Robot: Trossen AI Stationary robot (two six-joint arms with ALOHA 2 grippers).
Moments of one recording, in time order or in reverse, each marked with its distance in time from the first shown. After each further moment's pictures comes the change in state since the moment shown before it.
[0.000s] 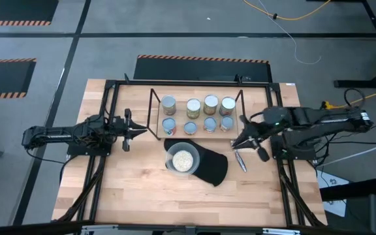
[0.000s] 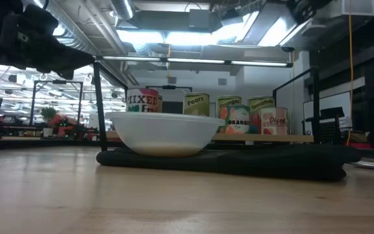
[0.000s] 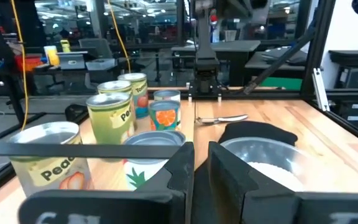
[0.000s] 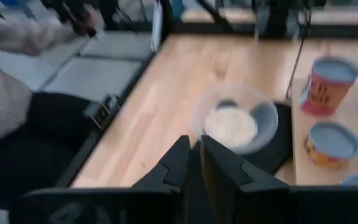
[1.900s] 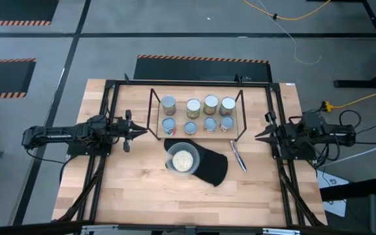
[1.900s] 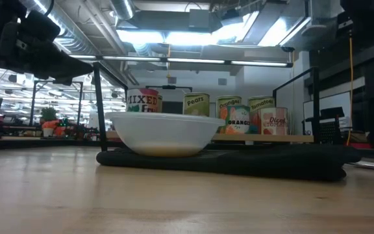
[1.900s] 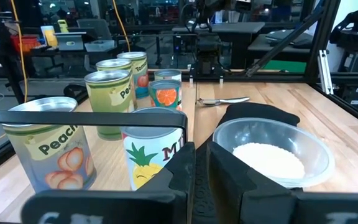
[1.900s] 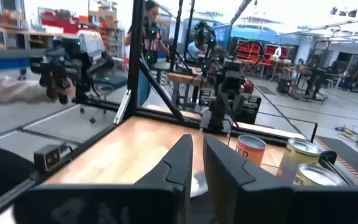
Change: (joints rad) left arm 0.000 0.000 0.000 -0.077 -0.006 -0.008; right arm 0.006 -0.860 -0.532 0.216 0.177 -0.141
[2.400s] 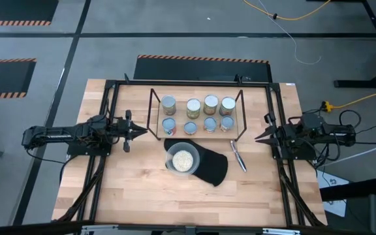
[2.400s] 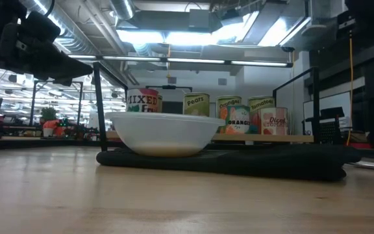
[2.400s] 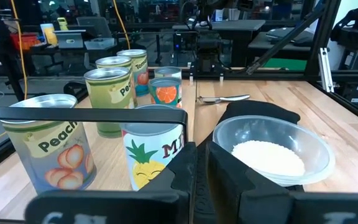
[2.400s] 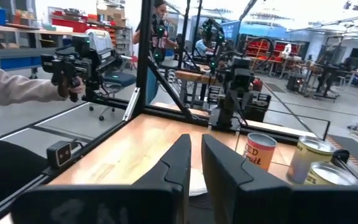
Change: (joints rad) left arm 0.000 0.000 0.000 -0.010 0.000 0.000; right arm 0.000 0.000 -0.001 -0.019 -0.035 0.005
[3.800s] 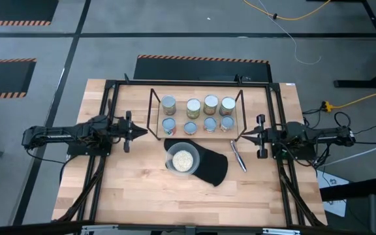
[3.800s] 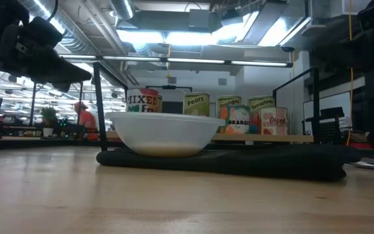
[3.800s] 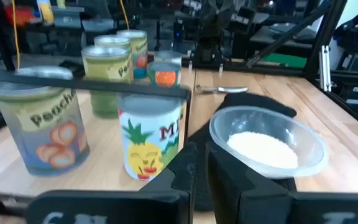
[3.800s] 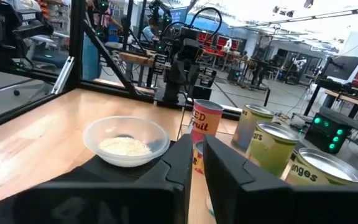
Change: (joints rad) left arm 0.000 0.000 0.000 -0.042 0.001 -0.073; right arm -0.003 0.002 -0.296 0.299 0.254 -0.094
